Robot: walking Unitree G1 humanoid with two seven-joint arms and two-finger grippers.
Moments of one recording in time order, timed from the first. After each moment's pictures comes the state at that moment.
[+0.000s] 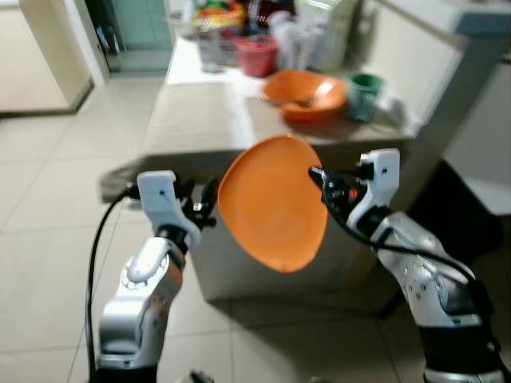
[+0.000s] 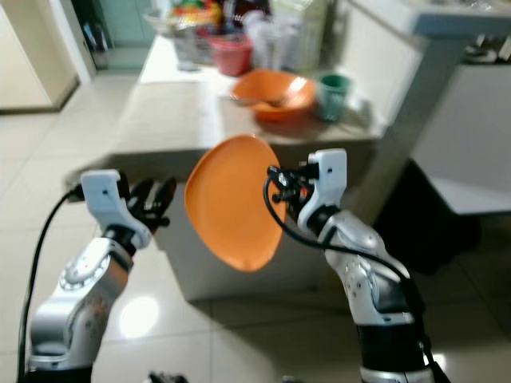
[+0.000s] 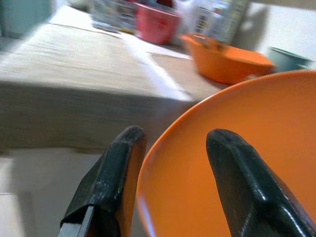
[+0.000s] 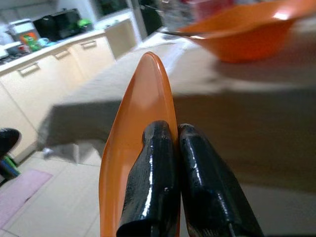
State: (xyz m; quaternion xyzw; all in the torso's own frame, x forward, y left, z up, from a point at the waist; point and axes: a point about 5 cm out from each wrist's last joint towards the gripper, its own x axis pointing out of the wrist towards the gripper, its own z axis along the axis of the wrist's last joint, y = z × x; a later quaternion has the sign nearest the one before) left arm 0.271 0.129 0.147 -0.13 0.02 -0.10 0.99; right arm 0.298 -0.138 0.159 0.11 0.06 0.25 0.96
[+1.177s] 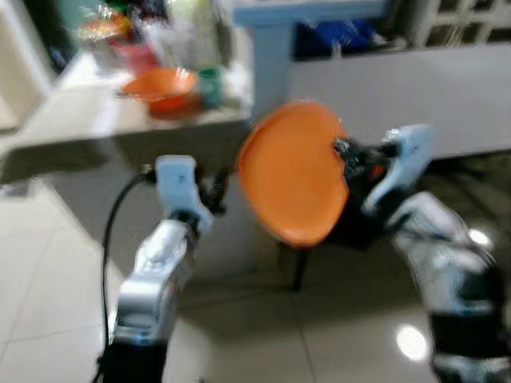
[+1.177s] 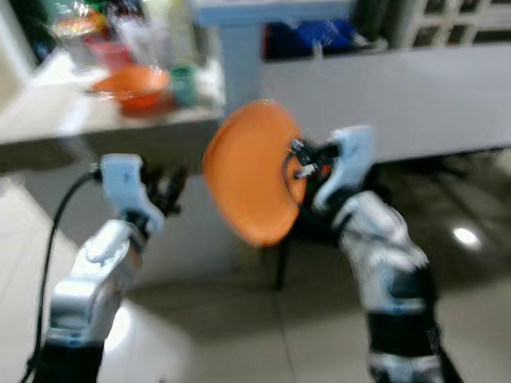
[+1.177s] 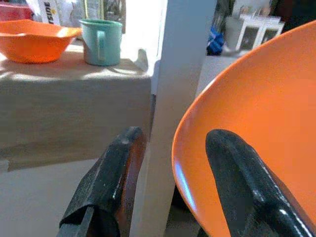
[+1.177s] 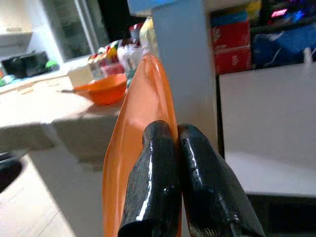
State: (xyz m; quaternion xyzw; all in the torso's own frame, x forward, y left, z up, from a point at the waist) left arm 0.292 0.130 0.147 -0.06 0.02 -0.08 0.99; right arm 0.305 -0.144 0.183 0.09 -0.01 0.24 0.97
